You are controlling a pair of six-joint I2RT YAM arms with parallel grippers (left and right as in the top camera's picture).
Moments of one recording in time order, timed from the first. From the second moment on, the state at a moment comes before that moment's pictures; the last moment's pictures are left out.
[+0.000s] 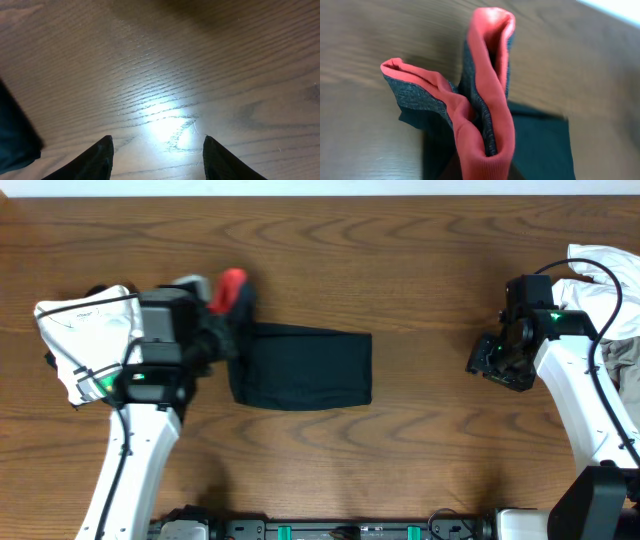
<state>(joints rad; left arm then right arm) -0.10 1.22 0.93 -0.51 0.20 -0.33 -0.02 1.53 1.13 -1.04 -0.03 0.40</state>
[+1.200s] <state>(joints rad) -0.54 1.39 0.93 -0.38 0.03 -0.22 0.21 1.55 1.11 -0.87 -0.18 0.36</state>
